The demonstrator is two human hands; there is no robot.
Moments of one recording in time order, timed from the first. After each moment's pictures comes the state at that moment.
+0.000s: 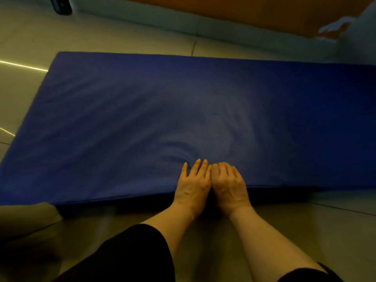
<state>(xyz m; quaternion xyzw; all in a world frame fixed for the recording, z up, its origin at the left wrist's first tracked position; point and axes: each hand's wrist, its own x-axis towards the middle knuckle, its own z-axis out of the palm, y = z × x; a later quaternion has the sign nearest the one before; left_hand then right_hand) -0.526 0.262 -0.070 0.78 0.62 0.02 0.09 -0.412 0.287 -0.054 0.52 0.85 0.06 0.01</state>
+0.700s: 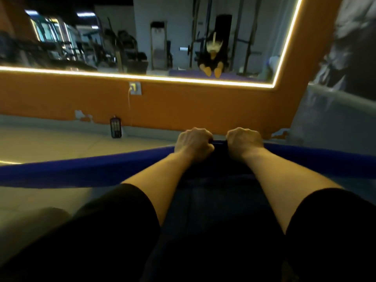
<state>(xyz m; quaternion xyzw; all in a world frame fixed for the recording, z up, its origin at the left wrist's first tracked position) -0.602 0.255 0.314 0.76 0.61 0.23 -0.02 -0.464 0.278 0.331 0.60 0.78 0.14 -0.03</state>
